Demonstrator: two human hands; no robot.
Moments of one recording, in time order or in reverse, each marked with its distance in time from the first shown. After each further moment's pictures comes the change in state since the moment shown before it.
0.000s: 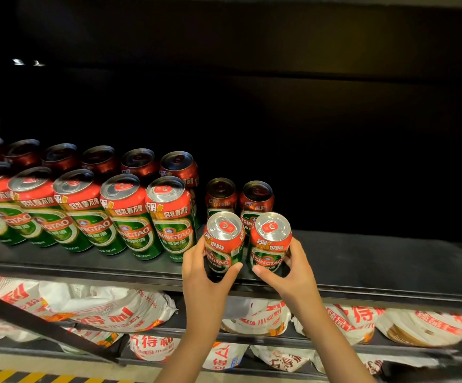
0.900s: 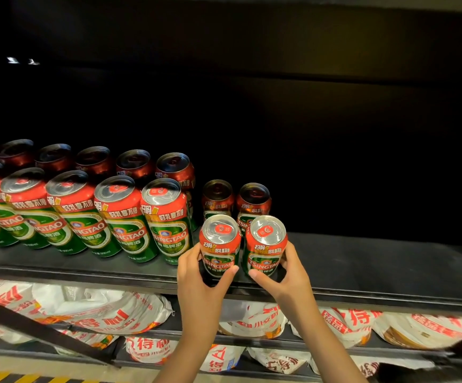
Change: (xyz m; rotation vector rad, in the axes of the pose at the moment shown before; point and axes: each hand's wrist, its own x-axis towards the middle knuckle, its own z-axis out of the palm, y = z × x) left_hand 0.000 -0.005 0.003 0.046 0.031 -0.019; right_hand -0.001 0.001 0.001 -0.024 -0.025 0.044
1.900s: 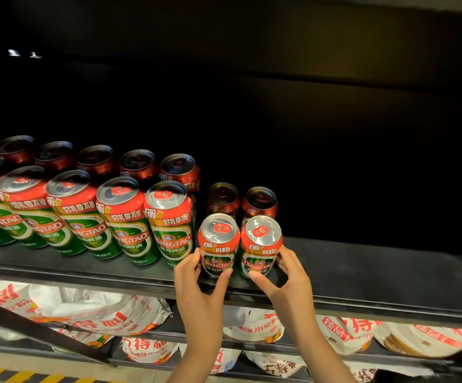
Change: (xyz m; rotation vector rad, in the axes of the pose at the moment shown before) left_hand -0.004 -0.002 0.006 -0.185 0.163 0.071; right_hand 0.006 0.002 0.013 -0.081 0.109 -0.079
